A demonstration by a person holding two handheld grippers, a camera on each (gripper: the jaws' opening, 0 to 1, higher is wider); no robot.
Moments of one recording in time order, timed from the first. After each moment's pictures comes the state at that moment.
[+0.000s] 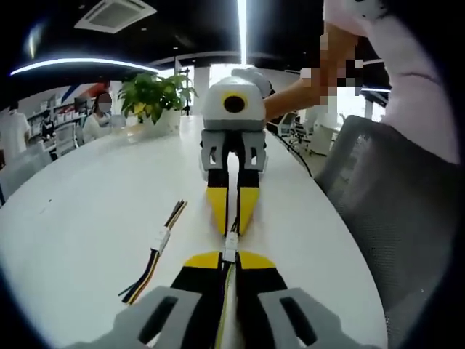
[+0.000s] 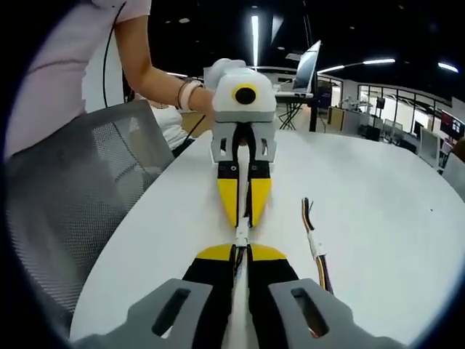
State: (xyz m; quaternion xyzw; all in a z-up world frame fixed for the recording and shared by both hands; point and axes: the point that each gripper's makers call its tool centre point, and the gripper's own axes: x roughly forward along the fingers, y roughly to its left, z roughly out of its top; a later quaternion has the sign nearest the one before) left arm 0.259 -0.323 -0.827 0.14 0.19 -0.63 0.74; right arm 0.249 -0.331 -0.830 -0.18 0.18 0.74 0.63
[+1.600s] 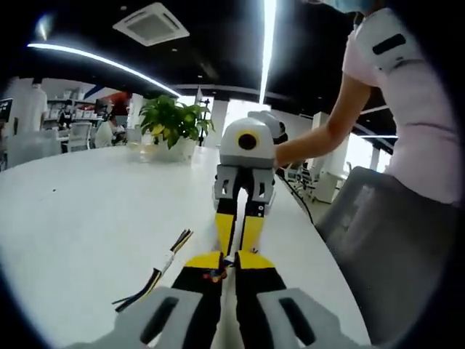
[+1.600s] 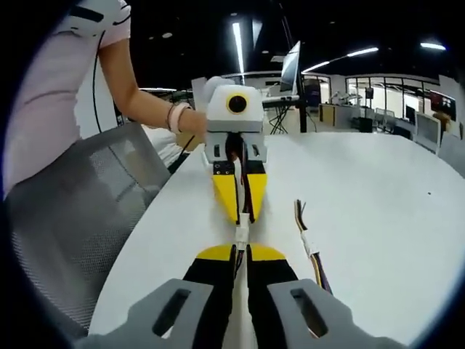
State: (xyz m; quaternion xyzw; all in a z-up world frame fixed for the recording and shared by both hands) left arm 0.266 -0.331 -0.799 0.00 0.15 -0.61 0.78; right arm 0.251 -0.332 -0.818 -0.13 0.20 0.73 0.64
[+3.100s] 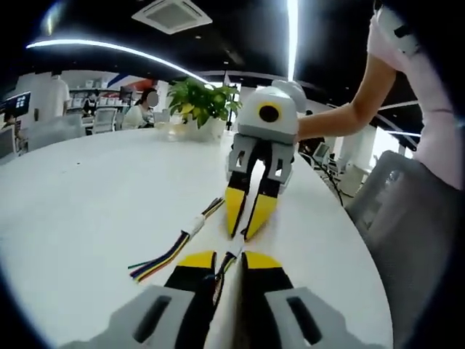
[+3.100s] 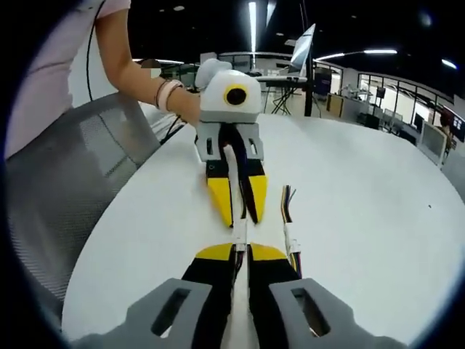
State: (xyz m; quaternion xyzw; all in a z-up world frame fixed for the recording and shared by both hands) left arm 0.286 -0.313 -0.841 0.03 0.20 -0.54 0.82; right arm 0.274 -0.327 -0.845 -0.21 0.21 0.72 0.63
